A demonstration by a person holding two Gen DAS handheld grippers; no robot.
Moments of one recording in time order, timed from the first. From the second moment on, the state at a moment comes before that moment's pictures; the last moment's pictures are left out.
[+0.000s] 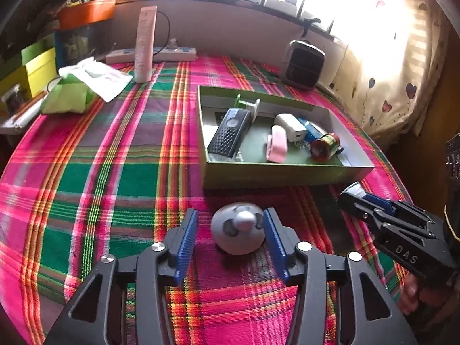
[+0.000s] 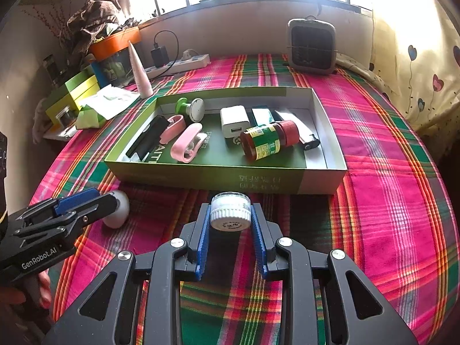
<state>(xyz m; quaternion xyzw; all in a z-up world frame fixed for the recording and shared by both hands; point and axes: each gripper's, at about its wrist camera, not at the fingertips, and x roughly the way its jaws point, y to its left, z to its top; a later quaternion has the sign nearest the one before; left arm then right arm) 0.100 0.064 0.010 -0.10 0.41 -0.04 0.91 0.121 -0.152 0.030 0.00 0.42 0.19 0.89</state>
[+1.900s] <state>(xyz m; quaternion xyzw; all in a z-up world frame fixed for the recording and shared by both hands) 0.100 0.049 0.042 -0.08 0.37 -0.06 0.93 0.118 -0.156 0.048 0.00 0.40 0.19 0.90</state>
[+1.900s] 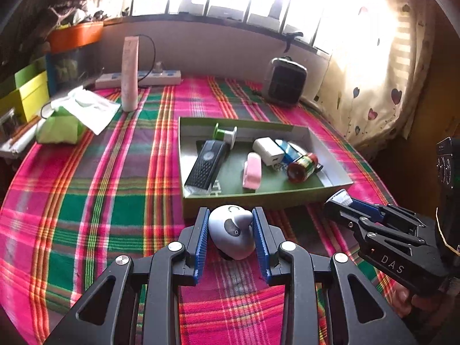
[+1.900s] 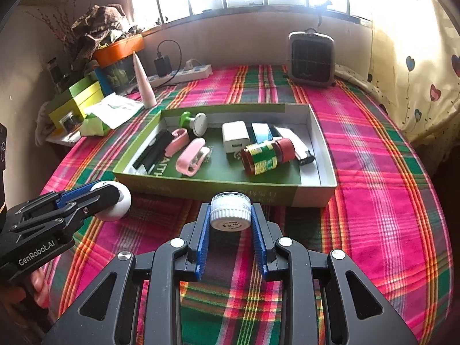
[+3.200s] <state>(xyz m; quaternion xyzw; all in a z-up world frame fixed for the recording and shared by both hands) 0.182 0.037 0.040 -0.06 0.38 -0.09 0.92 0.192 -0.131 0.042 -0.02 0.42 0.25 0.87</state>
